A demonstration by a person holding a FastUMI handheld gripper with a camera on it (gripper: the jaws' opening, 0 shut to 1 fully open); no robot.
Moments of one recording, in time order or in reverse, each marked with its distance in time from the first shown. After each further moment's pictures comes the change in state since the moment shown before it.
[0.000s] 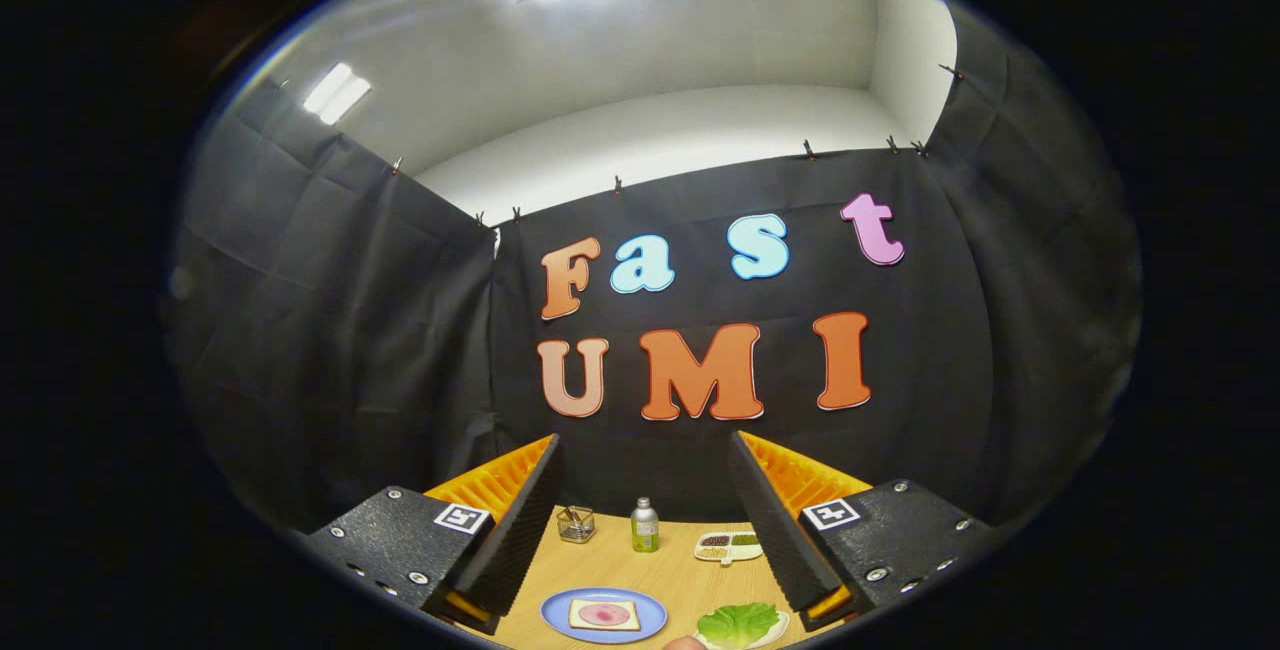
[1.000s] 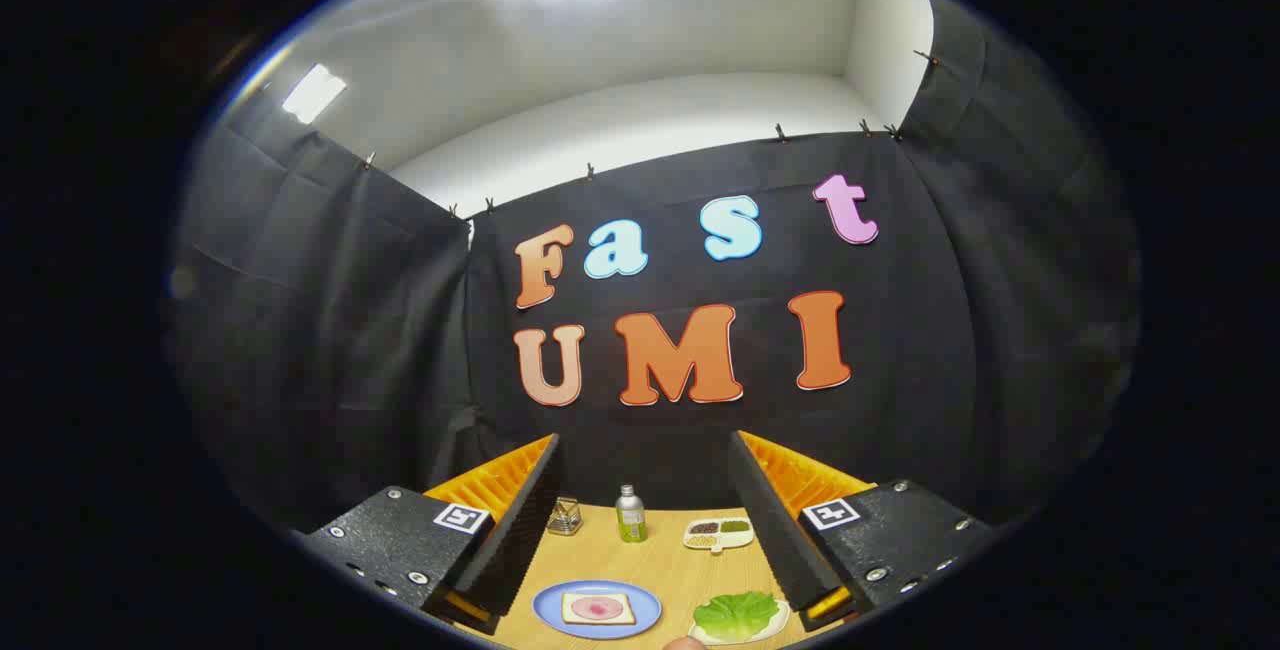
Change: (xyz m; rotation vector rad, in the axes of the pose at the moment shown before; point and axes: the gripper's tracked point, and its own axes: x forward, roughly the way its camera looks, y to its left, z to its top) arm 0.000 -0.012 -0.018 0.034 0.025 -0.059
